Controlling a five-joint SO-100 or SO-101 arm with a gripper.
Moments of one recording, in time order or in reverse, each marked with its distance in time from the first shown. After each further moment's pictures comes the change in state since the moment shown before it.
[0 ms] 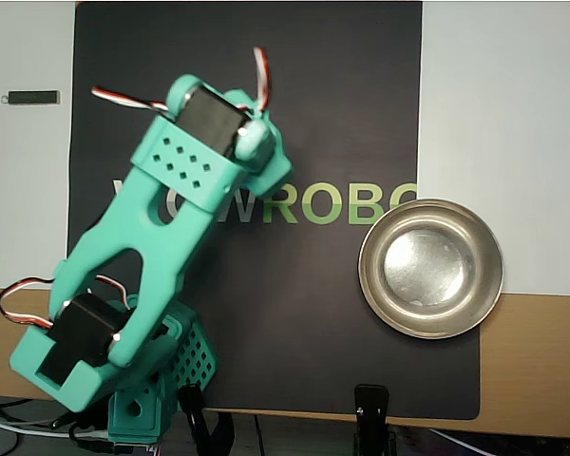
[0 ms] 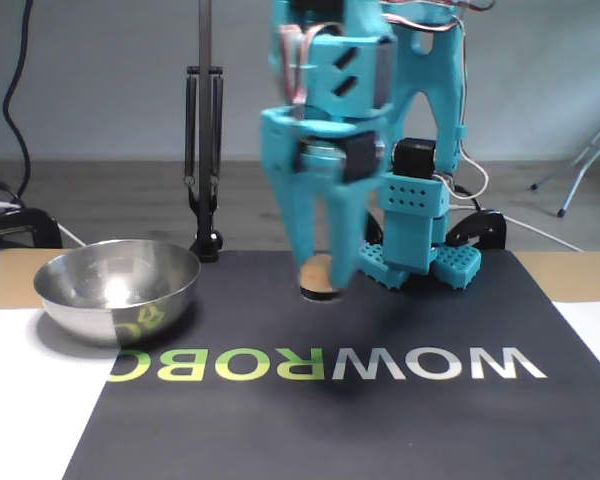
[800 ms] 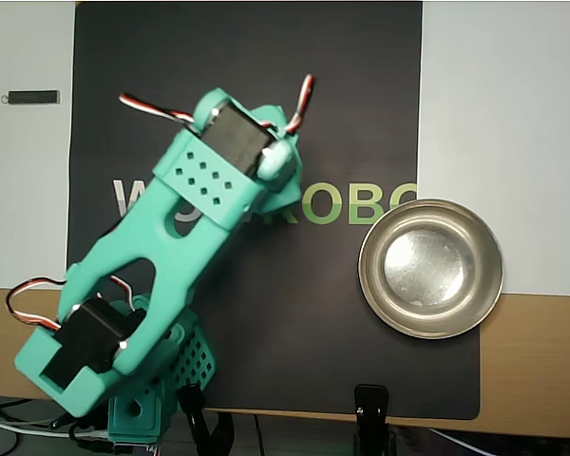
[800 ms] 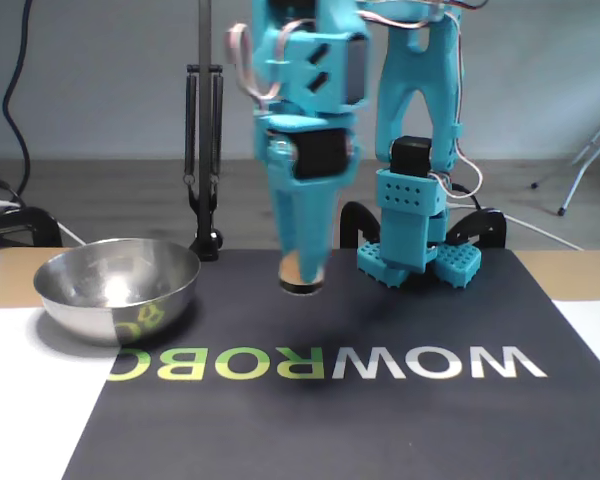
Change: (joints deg) arm 4.2 0.2 0.0 0.3 10.5
